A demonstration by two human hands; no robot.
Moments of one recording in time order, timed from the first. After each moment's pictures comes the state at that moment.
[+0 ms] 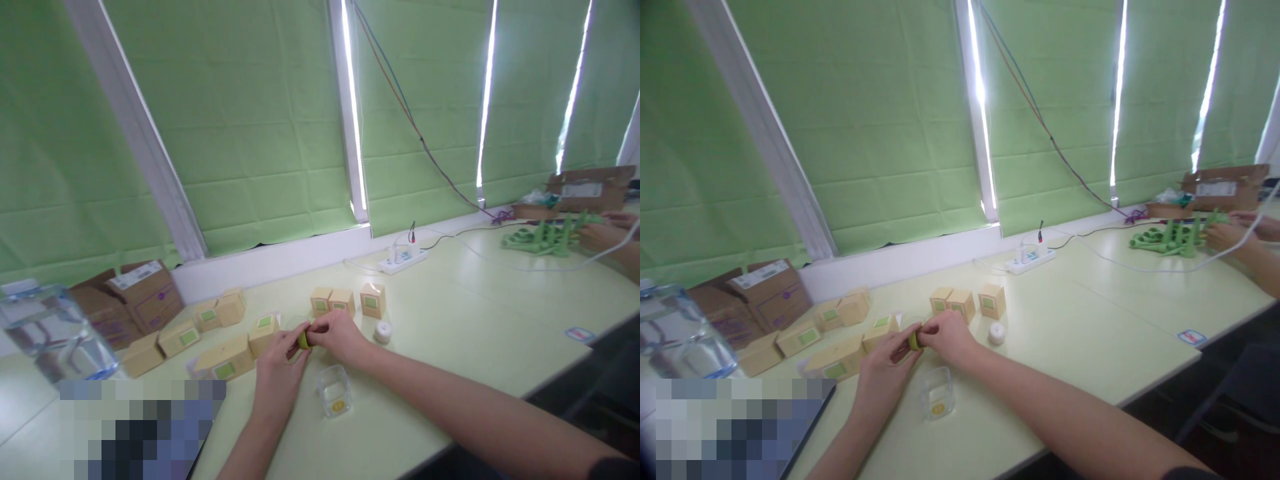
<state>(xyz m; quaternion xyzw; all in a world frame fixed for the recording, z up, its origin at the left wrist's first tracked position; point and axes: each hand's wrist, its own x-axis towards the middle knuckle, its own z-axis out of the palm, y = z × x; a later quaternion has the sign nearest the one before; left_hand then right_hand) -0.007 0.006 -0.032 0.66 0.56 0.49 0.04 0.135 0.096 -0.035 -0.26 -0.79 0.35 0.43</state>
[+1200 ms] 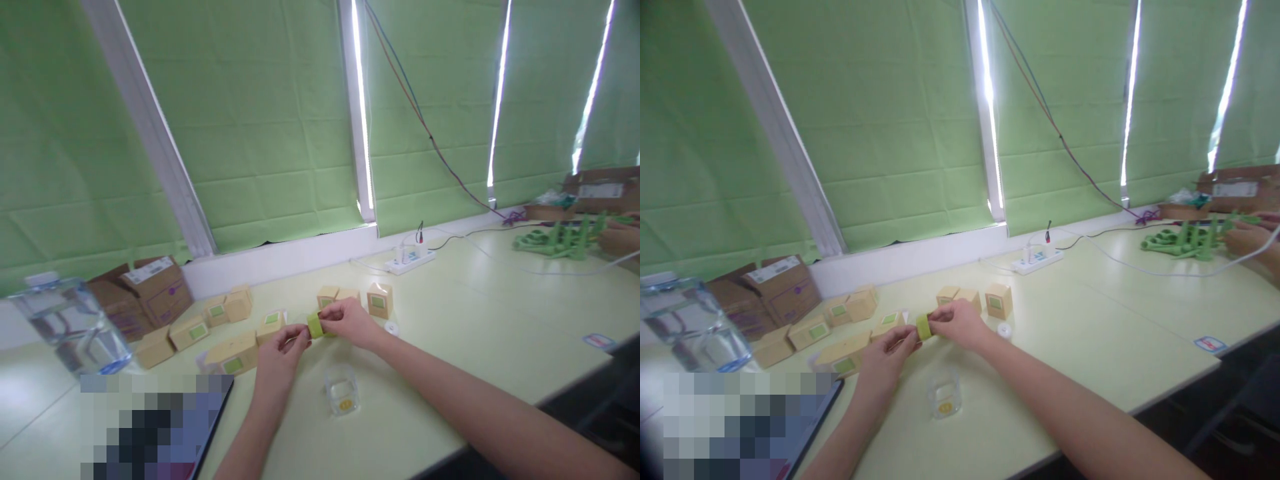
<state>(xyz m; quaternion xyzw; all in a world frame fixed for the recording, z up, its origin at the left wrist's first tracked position) -0.015 0.013 -0.027 0.51 0.54 0.61 0.27 0.146 0.106 -0.024 -0.19 -0.72 0.52 0.42</state>
